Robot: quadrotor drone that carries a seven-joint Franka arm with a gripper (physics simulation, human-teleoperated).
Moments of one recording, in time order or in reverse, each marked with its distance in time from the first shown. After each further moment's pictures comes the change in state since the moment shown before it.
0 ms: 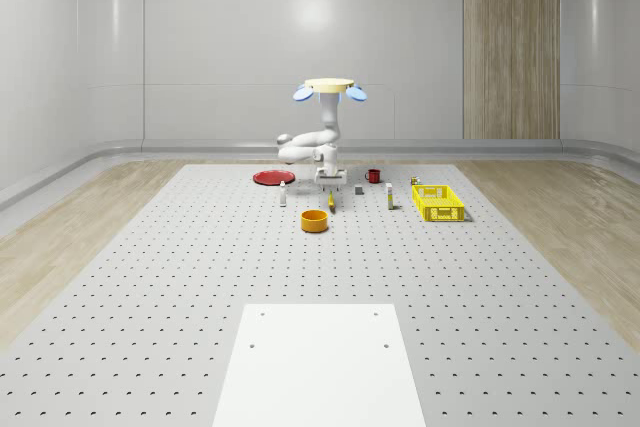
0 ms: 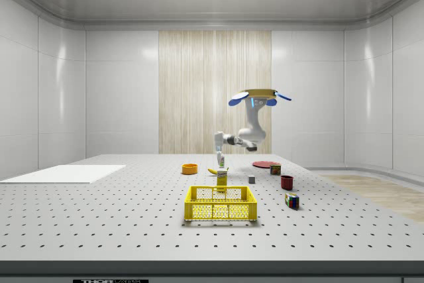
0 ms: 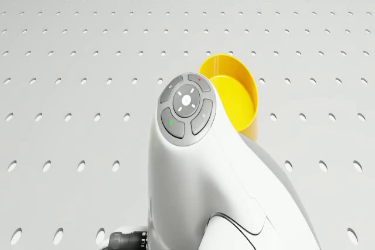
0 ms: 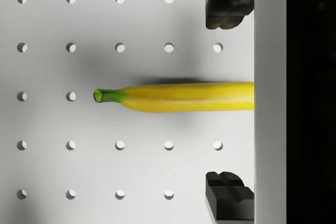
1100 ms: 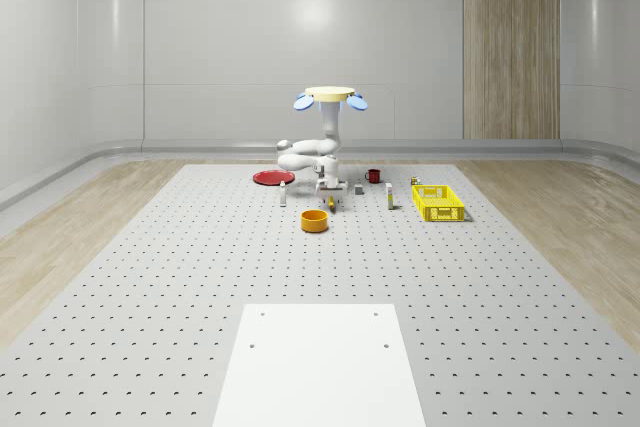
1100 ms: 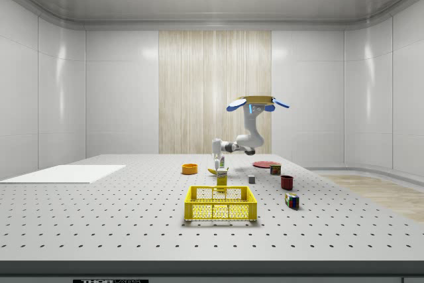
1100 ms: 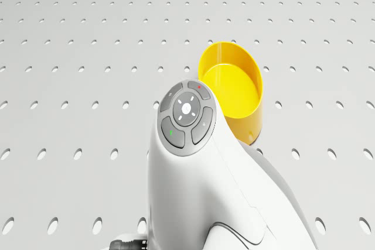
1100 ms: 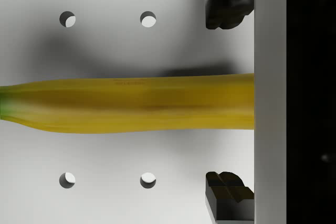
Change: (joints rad) arm -0.016 -0.078 -0.030 0.011 -0.010 0.087 0.011
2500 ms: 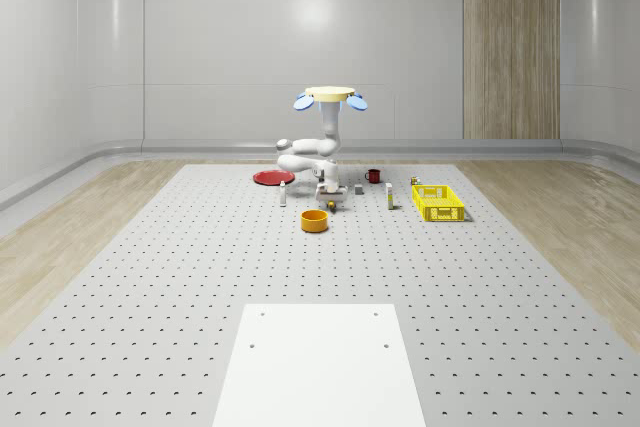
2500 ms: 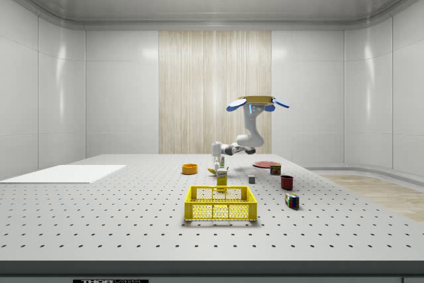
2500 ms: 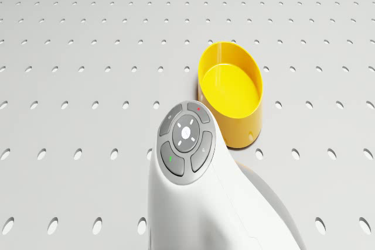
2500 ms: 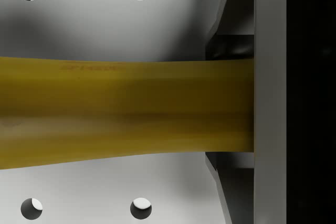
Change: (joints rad) arm -0.015 -0.046 -0.063 0.018 -0.054 0.064 0.010
